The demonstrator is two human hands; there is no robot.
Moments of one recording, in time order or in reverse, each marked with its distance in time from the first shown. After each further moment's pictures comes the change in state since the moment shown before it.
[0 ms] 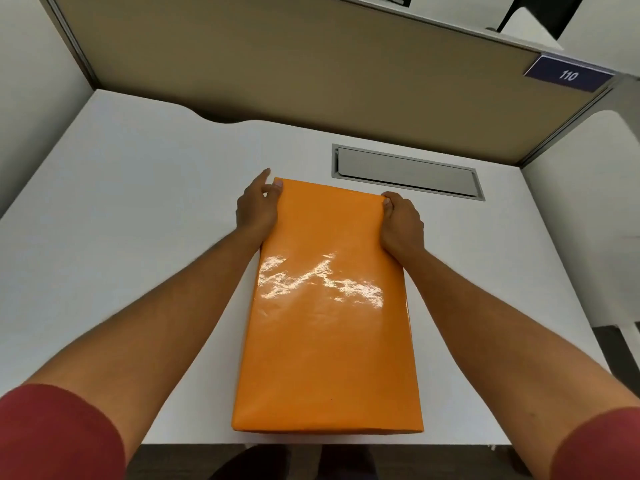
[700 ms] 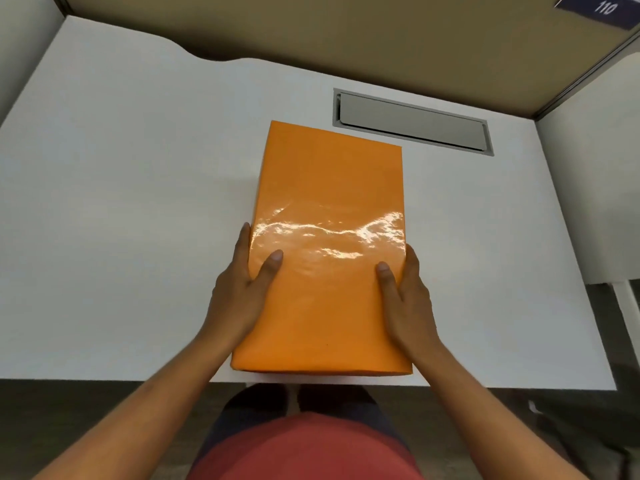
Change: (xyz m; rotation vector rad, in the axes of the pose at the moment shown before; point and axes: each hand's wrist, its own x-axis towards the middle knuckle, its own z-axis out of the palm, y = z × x) left_hand -0.205 -0.064 -0.033 0.029 -0.207 -0.131; right_hand -0.216 0.019 -0.036 0.220 -0.243 0.210
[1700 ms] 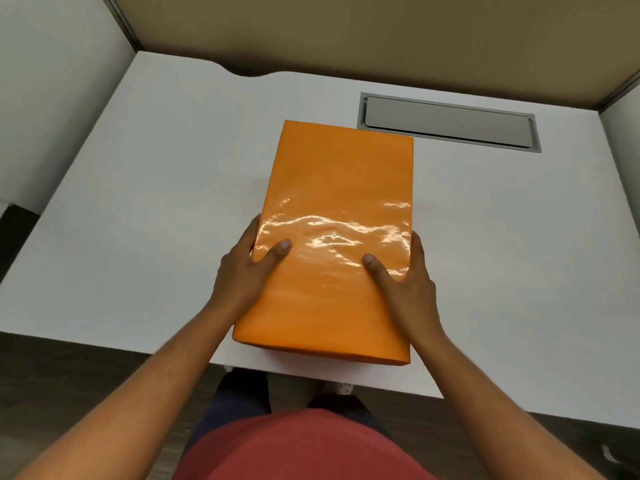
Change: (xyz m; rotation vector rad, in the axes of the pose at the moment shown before) left_hand 0.008 0.010 0.005 0.068 0.148 0.044; right_hand 0.020 0.010 -0.004 0.210 -0.043 0.001
